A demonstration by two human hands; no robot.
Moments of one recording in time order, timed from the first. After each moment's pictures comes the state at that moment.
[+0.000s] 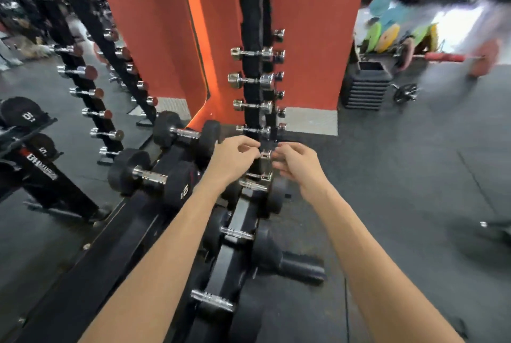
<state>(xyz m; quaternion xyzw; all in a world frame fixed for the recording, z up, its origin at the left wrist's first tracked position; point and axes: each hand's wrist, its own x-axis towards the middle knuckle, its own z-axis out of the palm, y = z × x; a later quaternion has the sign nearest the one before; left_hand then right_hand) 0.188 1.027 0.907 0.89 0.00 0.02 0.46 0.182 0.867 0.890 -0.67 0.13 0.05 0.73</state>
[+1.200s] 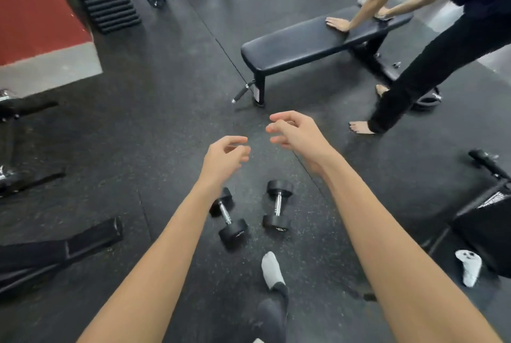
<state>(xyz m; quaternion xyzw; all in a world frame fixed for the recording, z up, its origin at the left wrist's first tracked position) -0.094 0.175 0.698 0.76 -0.11 -0.33 0.55 -0.191 0.019 0.748 -0.67 0.37 -0.07 0.64</state>
